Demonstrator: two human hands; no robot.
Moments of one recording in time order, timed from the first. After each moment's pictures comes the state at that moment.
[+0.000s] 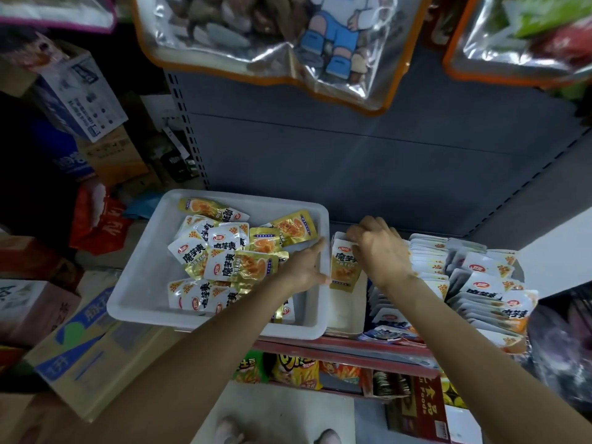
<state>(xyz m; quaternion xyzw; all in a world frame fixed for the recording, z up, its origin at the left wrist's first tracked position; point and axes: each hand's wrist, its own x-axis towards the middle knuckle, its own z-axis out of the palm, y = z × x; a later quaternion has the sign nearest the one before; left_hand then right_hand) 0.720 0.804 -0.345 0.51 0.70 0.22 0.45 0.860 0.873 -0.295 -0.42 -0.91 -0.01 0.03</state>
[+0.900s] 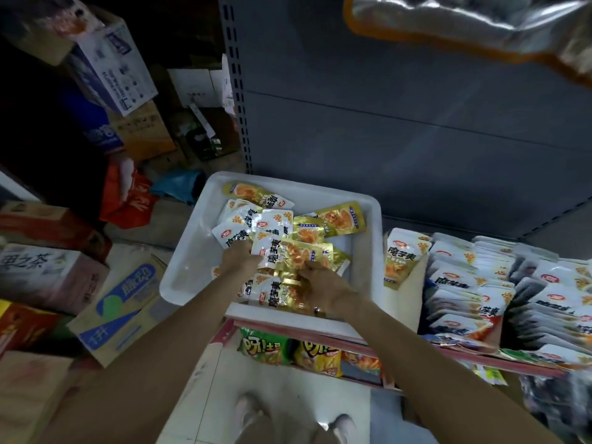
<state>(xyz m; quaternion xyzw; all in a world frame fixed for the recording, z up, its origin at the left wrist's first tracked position) 0.571 0.723 -0.386 0.29 0.89 0.19 0.30 0.732 0.799 -0.400 -0.30 -0.90 0.23 -0.23</state>
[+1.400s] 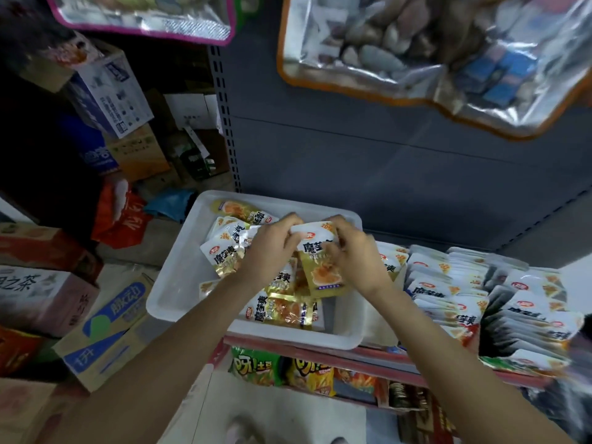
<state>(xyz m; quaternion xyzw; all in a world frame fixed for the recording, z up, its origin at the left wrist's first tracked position) 0.627 0.752 -0.303 0.55 0.71 0.39 0.17 0.778 0.823 -0.280 -0.39 -0.86 0.29 0.18</state>
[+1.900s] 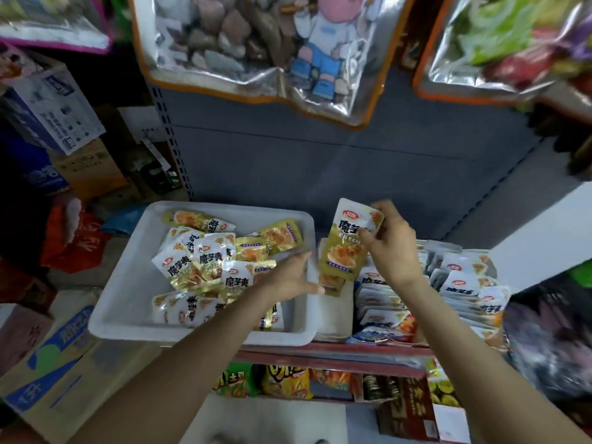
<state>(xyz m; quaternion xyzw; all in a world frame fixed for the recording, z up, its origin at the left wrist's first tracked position) 0.715 0.794 -0.338 0.54 0.68 0.22 0.44 0.878 0.857 -0.247 -0.49 -0.76 0.29 0.32</state>
